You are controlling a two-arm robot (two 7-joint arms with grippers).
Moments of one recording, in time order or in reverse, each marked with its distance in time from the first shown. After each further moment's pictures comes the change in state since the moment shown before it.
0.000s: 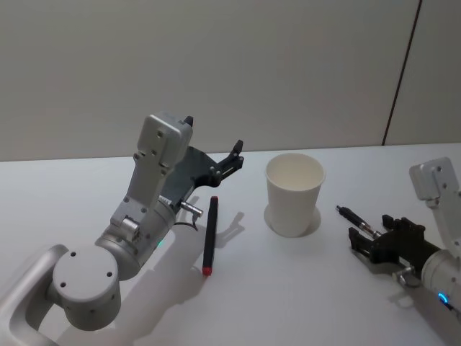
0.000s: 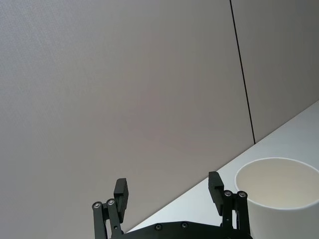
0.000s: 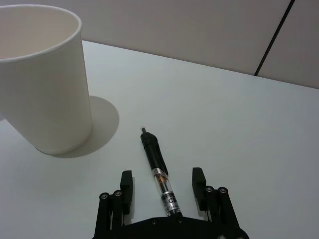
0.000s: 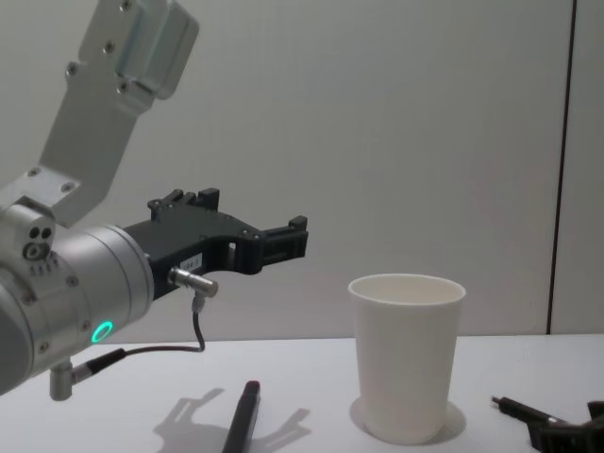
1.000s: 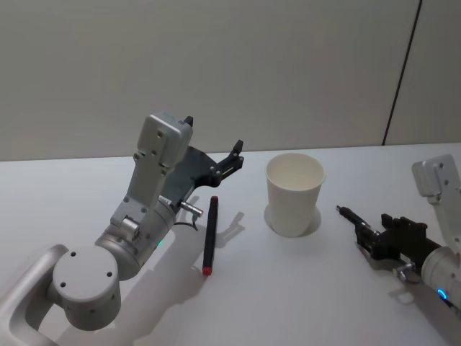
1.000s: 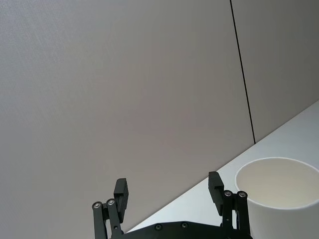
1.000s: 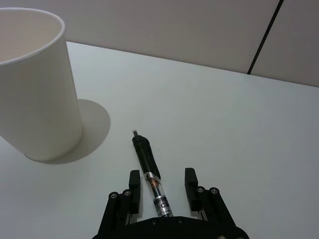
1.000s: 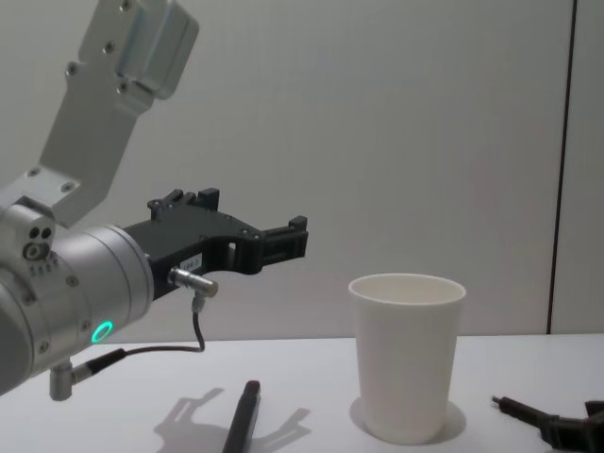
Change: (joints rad) left arm 0.000 0.000 0.000 0.000 0.000 0.000 0.000; right arm 0.012 -0.013 0.005 0.015 0.009 0.005 -0.023
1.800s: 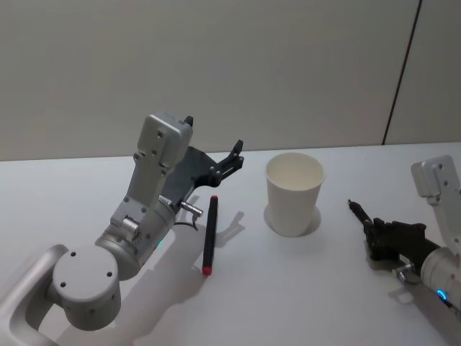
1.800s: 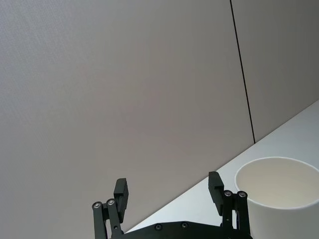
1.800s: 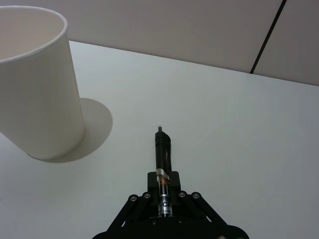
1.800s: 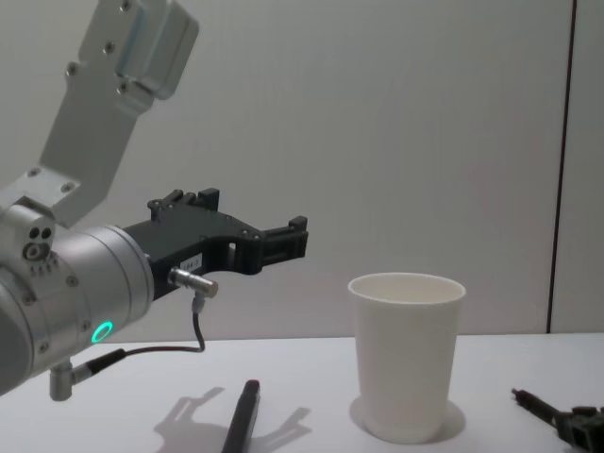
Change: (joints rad) left arm 0.000 0.000 0.000 0.000 0.000 0.000 0.000; right arm 0.000 -0.001 0.000 0.003 -0.001 -0.007 0.010
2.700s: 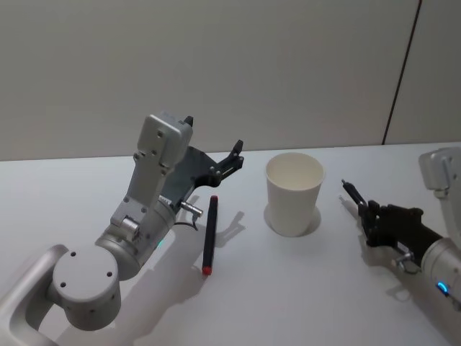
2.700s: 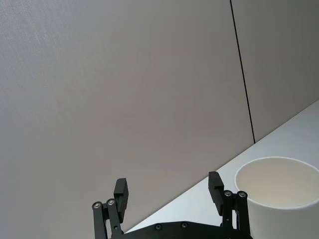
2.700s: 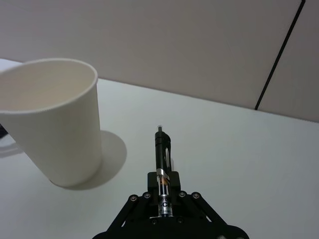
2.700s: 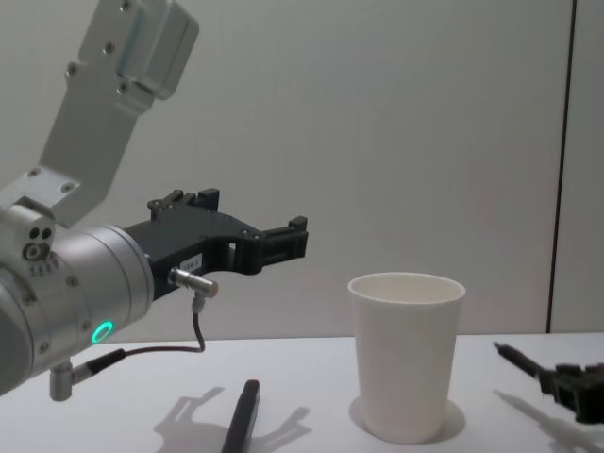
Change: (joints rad) left arm 0.000 0.000 0.000 0.000 0.000 0.000 0.000; right arm 0.001 0.005 0.008 0.003 0.013 -0.132 0.048
